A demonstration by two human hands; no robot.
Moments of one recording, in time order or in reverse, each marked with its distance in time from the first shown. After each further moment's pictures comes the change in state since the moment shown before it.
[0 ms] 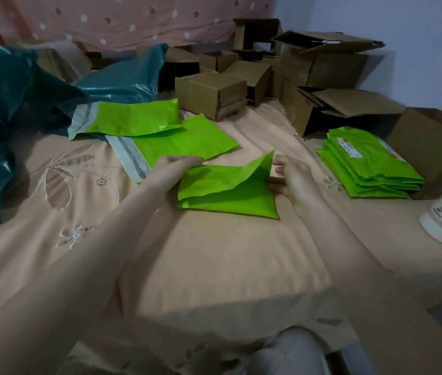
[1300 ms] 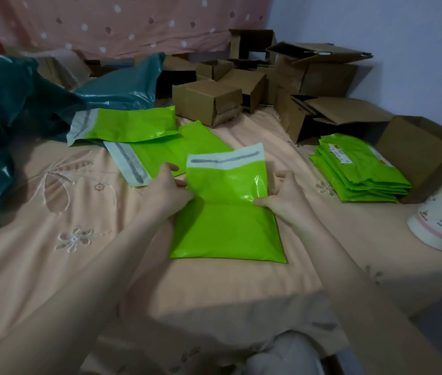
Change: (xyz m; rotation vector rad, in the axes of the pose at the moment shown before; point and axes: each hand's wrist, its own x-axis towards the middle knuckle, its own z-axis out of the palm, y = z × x) left_hand -0.028 -0.009 0.007 0.522 0.179 0.131; right_hand -0.011 0.021 -0.012 -0.586 -0.045 -0.133
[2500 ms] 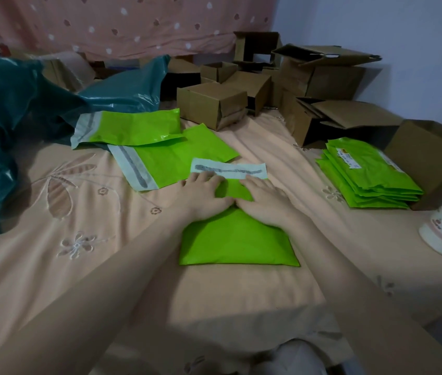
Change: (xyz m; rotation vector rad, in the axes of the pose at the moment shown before) left_hand 0.015 0.015 0.034 0.622 -0.214 0.355; right_hand 0.010 -0.018 0.023 -0.704 -0.252 -0.358
